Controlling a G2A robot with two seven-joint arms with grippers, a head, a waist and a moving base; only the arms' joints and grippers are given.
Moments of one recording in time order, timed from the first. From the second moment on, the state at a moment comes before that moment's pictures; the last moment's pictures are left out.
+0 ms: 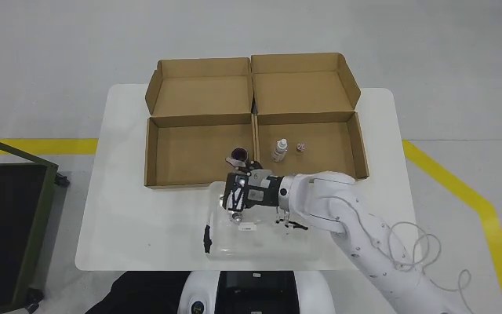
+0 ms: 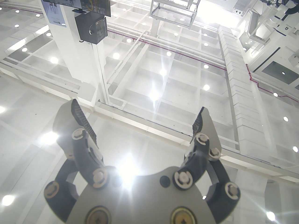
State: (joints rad) left arm -0.17 -0.33 -0.48 -1.21 3.07 0.34 0.06; right arm -1.01 -1.24 0.91 -1.90 -1.34 -0.72 0.58
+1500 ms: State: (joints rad) left arm -0.17 -0.33 -0.48 -1.21 3.07 0.34 0.06; right arm -1.06 -1.25 0.76 -1.70 -1.47 -0.72 0.58
